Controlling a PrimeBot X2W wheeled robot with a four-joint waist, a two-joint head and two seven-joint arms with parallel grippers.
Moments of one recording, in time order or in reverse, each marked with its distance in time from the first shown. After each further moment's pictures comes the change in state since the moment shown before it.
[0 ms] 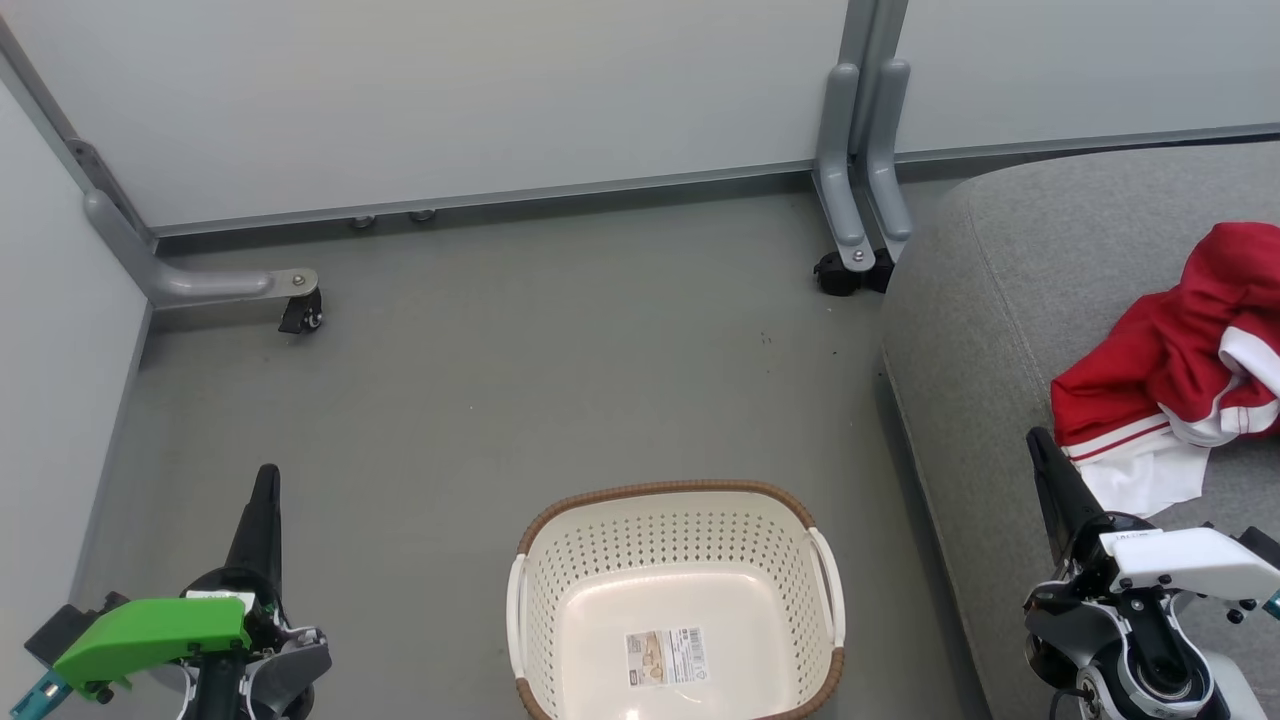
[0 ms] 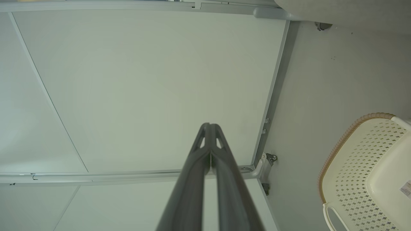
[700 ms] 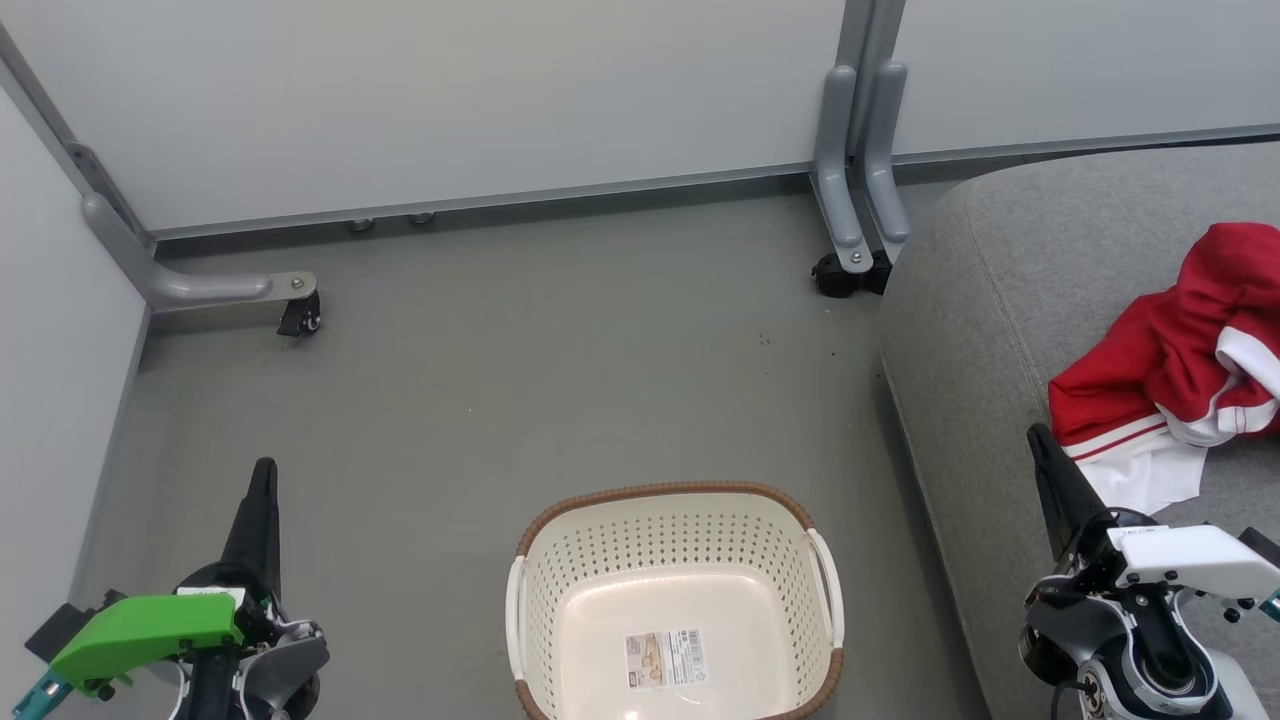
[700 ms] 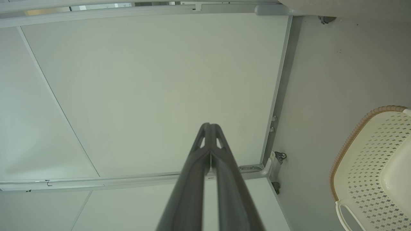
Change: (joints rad) left arm -0.009 -0.003 0.010 0.003 -0.056 -0.004 0.013; right arm -0.012 0.004 -0.012 0.014 0.056 0.000 0.016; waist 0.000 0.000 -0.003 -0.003
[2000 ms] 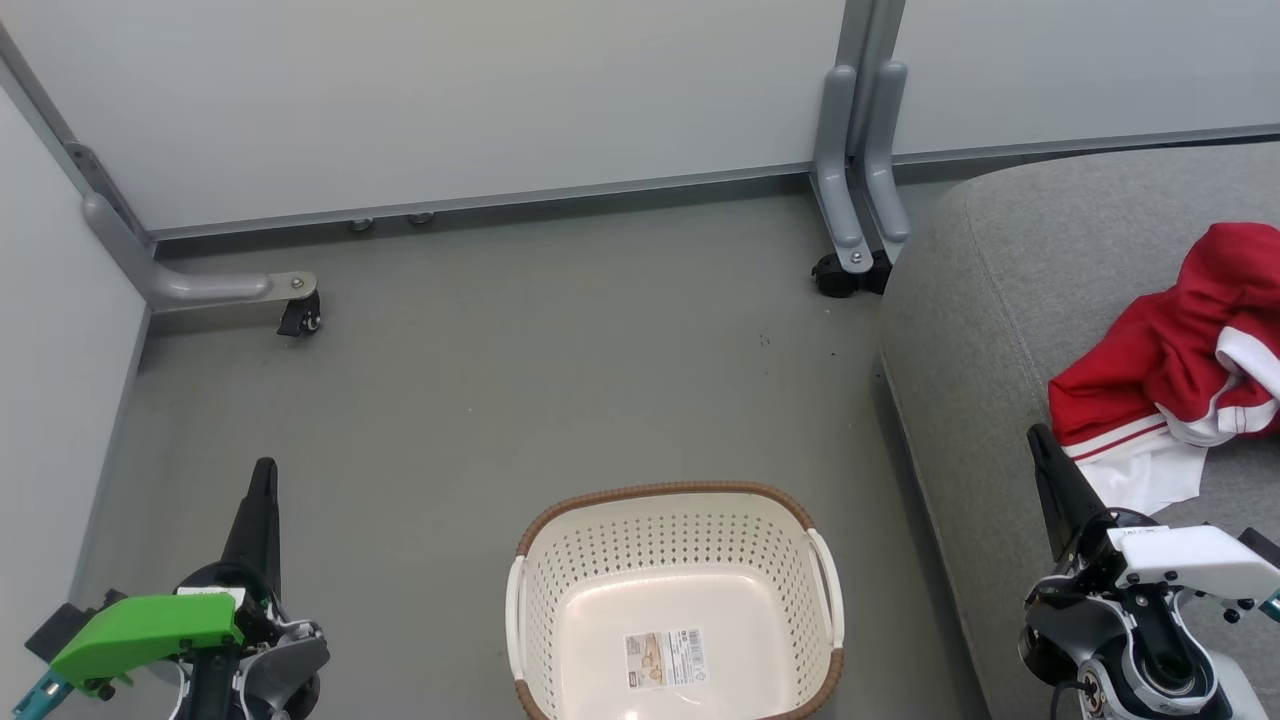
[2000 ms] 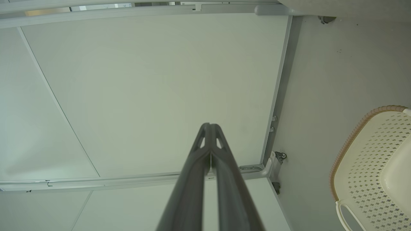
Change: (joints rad) left arm 0.000 0.000 0.000 0.000 0.000 0.000 0.000; right arm -0.001 0.009 -0.012 0.001 -0.009 0.000 0.009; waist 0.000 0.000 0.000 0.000
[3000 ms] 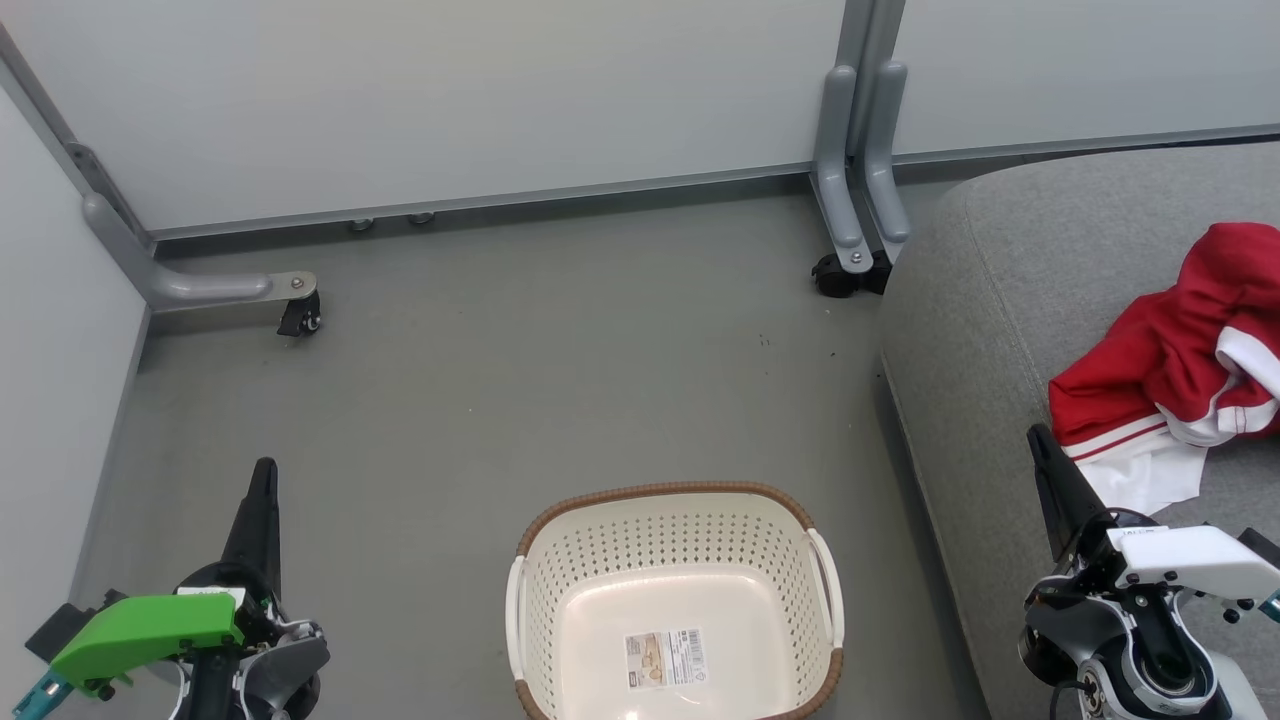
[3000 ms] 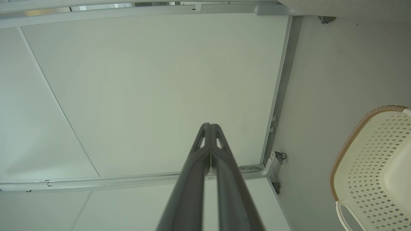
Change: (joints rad) left arm 0.000 0.000 0.000 0.000 0.000 0.000 0.000; right arm 0.000 0.006 -0.007 0.001 -0.007 0.000 0.006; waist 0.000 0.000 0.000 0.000
